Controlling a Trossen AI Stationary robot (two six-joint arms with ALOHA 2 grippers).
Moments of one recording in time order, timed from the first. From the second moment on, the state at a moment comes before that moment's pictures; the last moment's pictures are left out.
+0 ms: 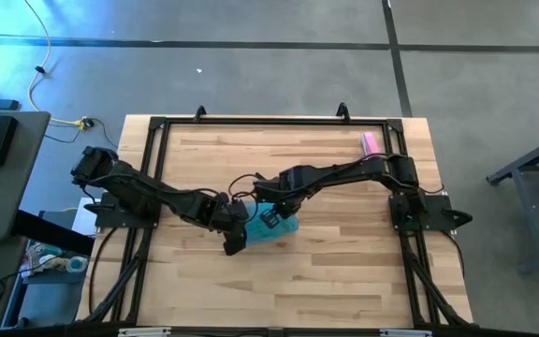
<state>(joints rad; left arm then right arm) -0.16 1.57 0.96 -0.56 -0.20 -0.65 0.04 2.06 1.72 -1.05 -0.06 0.89</state>
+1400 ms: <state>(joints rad) -0.11 1.50 0.93 -0.63 -0.16 -0.47 0.10 2.09 1.72 -0.99 -0.08 1.07</state>
